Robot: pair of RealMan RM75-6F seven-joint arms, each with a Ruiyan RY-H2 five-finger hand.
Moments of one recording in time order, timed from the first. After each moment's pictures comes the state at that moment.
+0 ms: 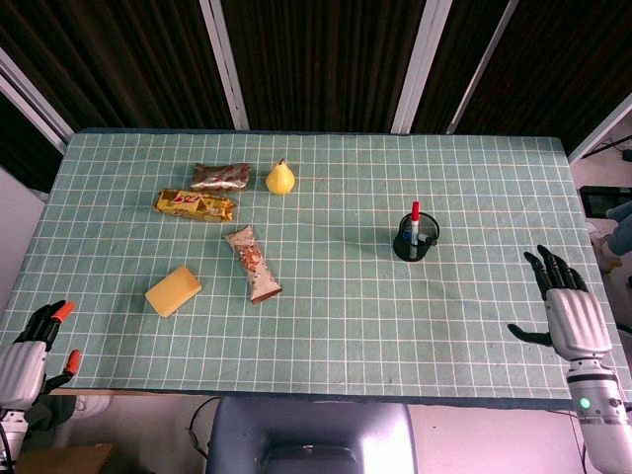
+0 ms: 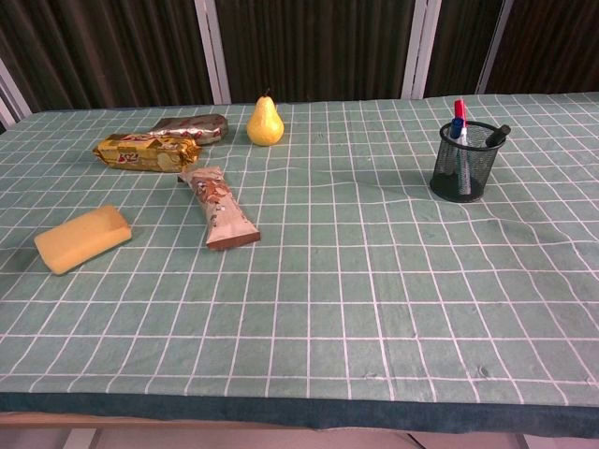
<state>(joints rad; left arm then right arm) -0.09 -1.21 -0.02 -1.45 1.49 1.43 -0.14 0.23 -1.01 0.12 -1.87 -1.23 1.35 -0.24</state>
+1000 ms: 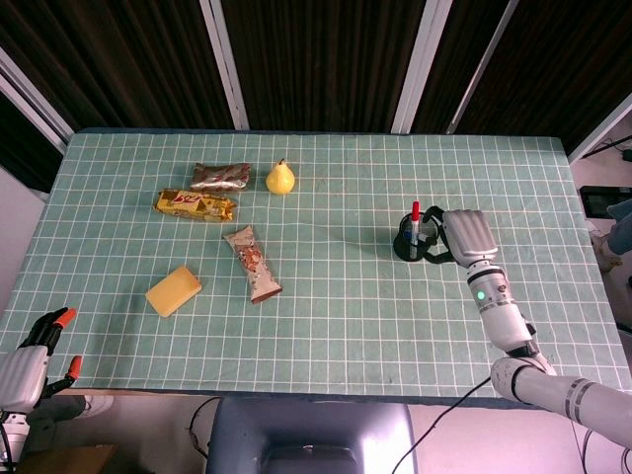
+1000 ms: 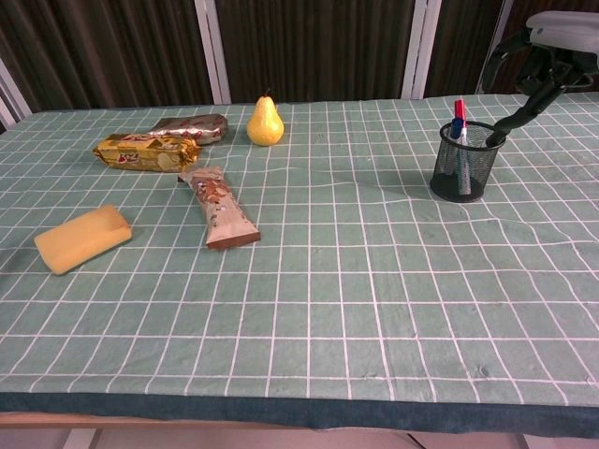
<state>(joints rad) -0.09 -1.23 -0.01 -1.40 1.47 1.39 -0.21 0.68 -1.33 0.32 -1.46 -0.94 0.93 -0.33</state>
